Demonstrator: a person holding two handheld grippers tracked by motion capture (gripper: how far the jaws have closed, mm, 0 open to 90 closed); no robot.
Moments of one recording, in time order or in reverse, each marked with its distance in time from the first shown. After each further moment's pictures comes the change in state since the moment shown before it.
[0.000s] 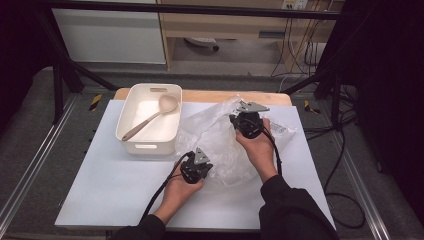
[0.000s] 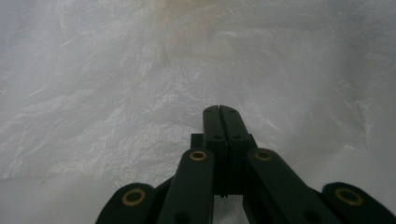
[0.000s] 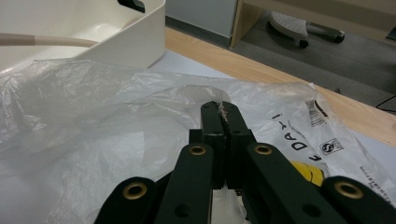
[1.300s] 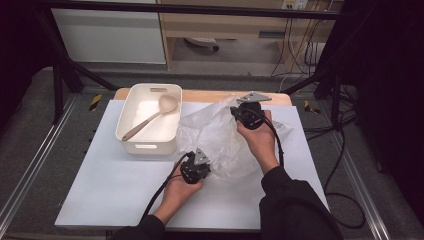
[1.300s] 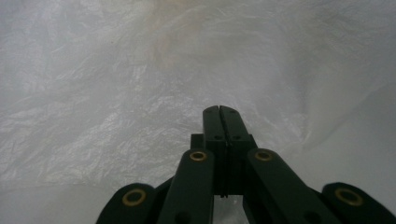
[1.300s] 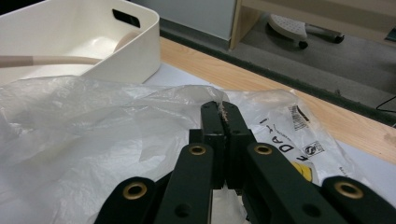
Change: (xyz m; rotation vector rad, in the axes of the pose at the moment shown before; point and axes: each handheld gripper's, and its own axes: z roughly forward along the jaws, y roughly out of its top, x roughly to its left) left arm -0.001 0.000 -0.001 -0.005 -0.003 0.011; right arm -0.009 0.021 0.003 0.006 0.009 0.018
